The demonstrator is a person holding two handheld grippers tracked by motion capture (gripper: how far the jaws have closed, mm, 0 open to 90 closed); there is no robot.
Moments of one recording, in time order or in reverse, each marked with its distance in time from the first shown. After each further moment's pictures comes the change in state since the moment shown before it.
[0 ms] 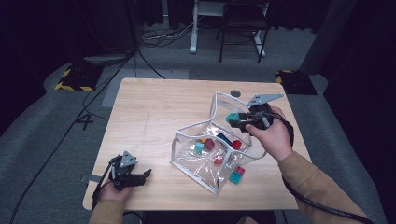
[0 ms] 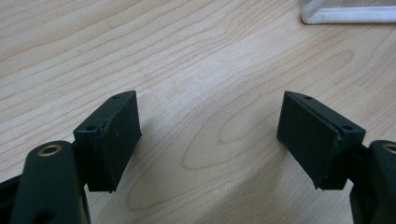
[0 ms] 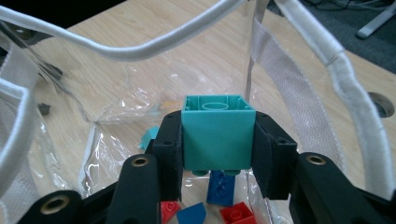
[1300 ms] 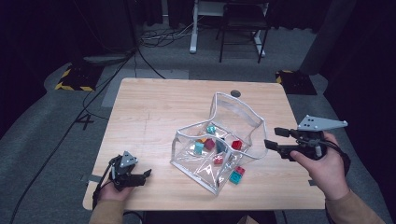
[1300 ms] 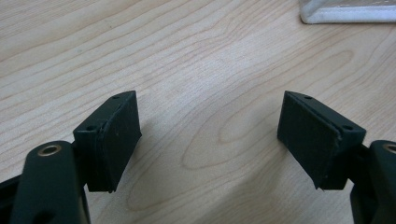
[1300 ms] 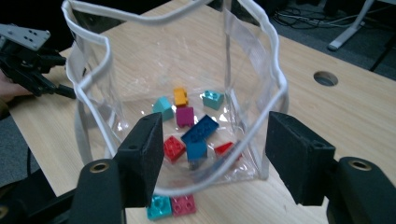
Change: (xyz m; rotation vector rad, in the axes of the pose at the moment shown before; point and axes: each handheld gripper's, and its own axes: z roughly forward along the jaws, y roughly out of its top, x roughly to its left) left arm 0.000 0.000 0.000 -0.001 -0.002 0.001; right arm 0.012 -0.067 -0.115 -0.115 -0.044 0.044
